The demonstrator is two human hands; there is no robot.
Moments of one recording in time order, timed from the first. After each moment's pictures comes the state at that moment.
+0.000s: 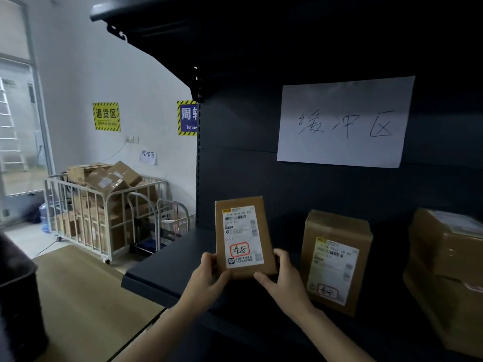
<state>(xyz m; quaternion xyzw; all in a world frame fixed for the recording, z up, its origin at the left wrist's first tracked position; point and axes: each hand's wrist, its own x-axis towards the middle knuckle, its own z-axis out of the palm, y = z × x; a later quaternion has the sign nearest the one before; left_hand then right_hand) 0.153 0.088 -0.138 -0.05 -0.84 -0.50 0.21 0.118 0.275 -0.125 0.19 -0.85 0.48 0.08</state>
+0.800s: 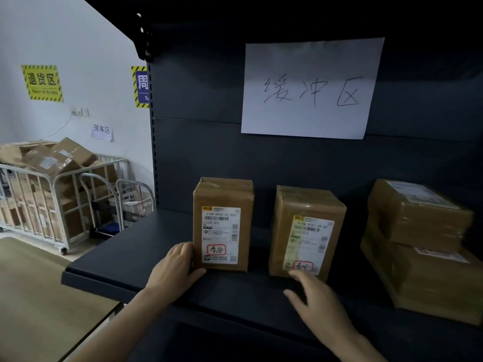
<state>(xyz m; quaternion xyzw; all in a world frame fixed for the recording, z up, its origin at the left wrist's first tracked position) 0.103 0.093 -0.164 -0.03 -0.98 -0.16 0.14 0.151 0.382 -0.156 0.14 -0.95 0.25 0.13</state>
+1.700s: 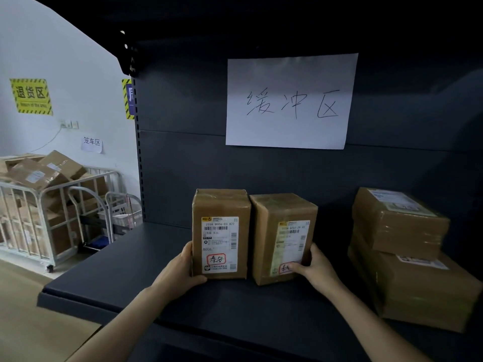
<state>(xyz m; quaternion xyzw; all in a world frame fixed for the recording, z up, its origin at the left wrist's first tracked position) 0.074 0.118 -0.150 -0.07 -0.95 -0.31 0.07 0.056 0.427 -0.142 0.01 -0.87 0.49 0.07</state>
